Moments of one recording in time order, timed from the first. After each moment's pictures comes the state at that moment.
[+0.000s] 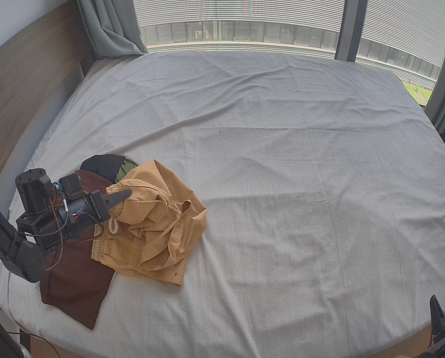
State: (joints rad) left arm -0.07 1.87 -0.51 -1.20 -0.58 -0.48; right arm 0.00 0.02 -0.02 0.00 0.01 -0.01
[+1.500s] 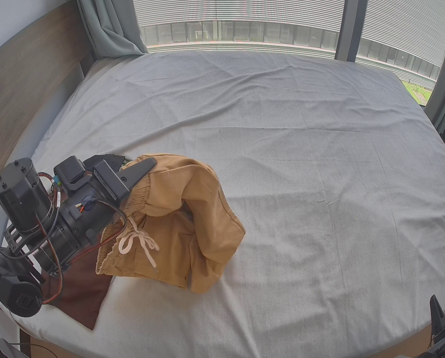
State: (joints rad) left arm -0.48 1.60 -0.46 -1.23 -0.12 -0.88; right arm 0.00 0.02 -0.02 0.00 0.01 -0.01
